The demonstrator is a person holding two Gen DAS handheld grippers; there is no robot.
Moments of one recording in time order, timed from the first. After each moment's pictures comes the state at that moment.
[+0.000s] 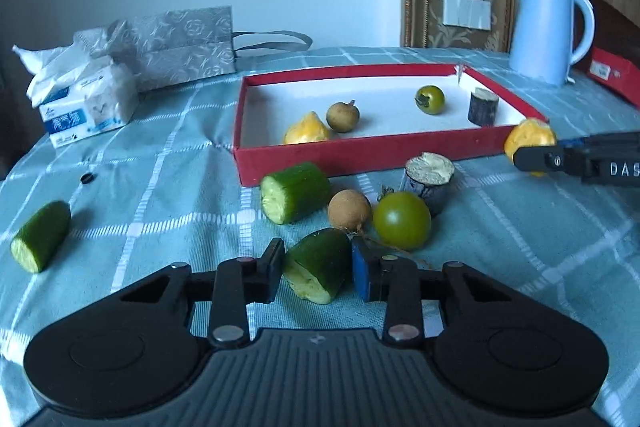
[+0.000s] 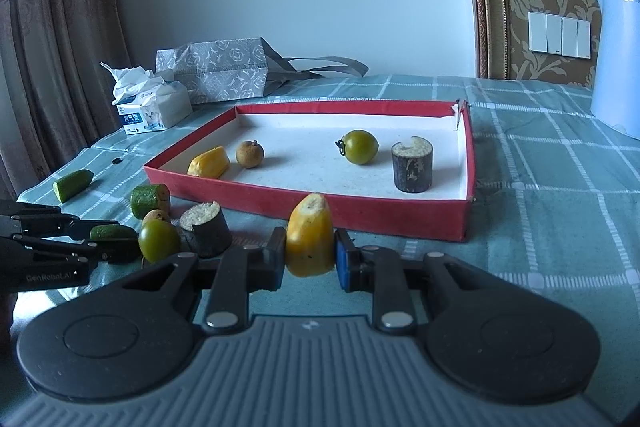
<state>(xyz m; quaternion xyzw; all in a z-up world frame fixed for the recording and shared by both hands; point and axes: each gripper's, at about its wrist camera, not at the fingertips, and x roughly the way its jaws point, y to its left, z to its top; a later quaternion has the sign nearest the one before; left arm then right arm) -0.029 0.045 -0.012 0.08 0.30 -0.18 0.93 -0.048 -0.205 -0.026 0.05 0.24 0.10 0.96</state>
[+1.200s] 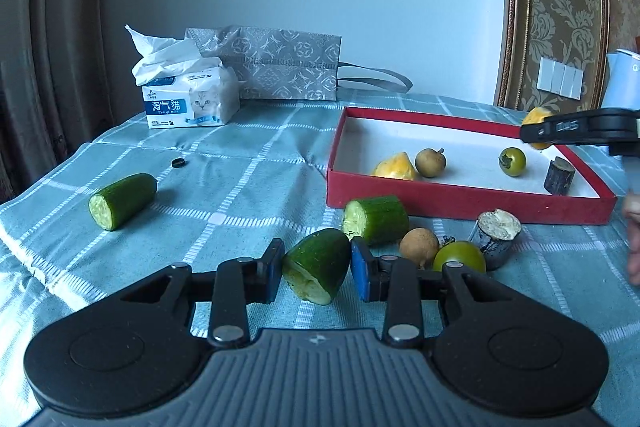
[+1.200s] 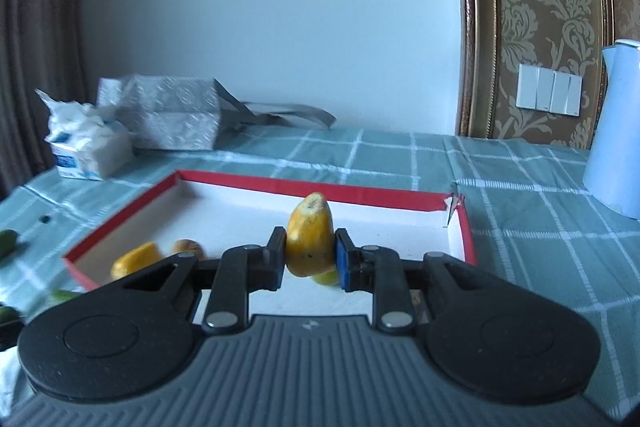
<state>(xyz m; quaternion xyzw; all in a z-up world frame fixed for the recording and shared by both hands) -0.044 0.057 -0.006 0.00 0.25 -0.04 0.97 0.057 -0.190 0.003 0.01 0.21 0.02 0.98</state>
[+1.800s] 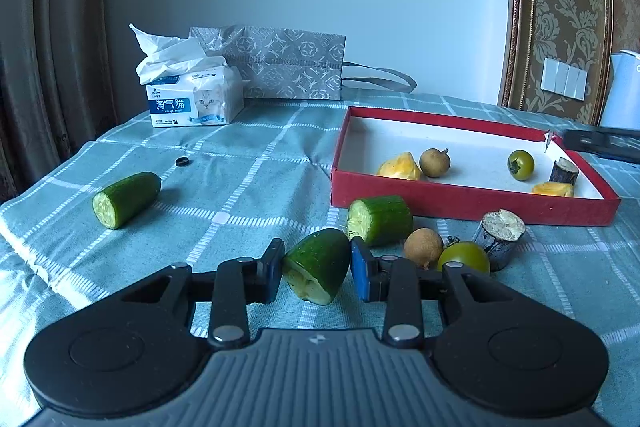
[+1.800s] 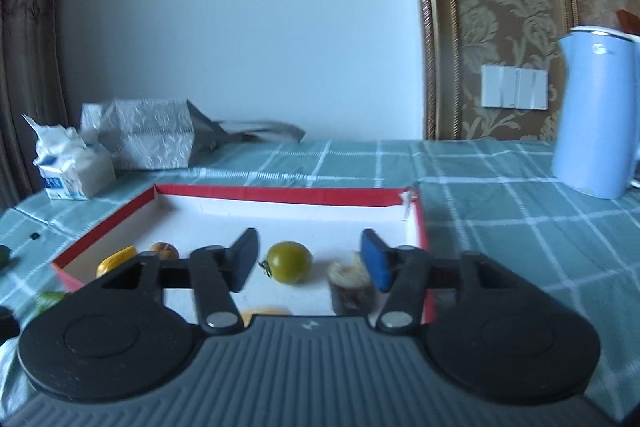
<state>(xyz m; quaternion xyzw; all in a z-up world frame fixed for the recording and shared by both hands) -0.044 0.055 -0.006 0.00 0.25 -0.03 0.97 0.009 -0.222 -0.003 0.04 0.16 0.00 0.99</state>
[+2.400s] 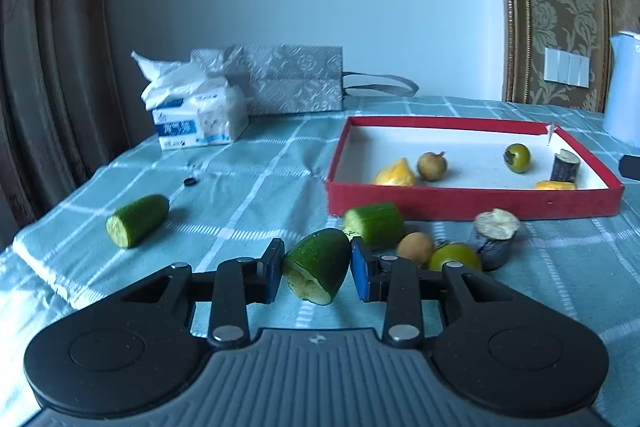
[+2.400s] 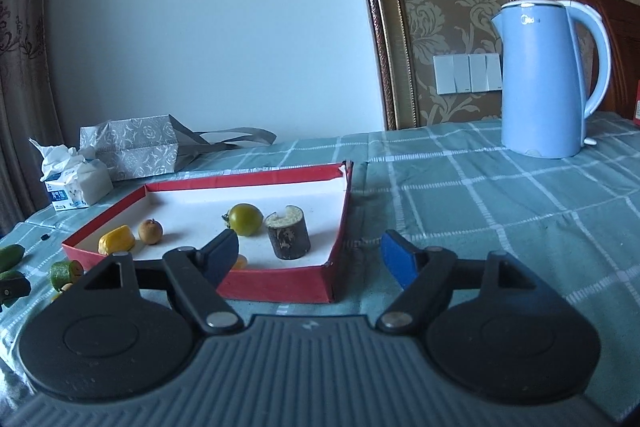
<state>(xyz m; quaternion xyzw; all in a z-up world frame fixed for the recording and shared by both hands) -0.054 0.033 0.003 0.05 0.24 -0.01 0.97 -0.054 -0.268 -0.023 0.09 0.15 -0.02 0.99</state>
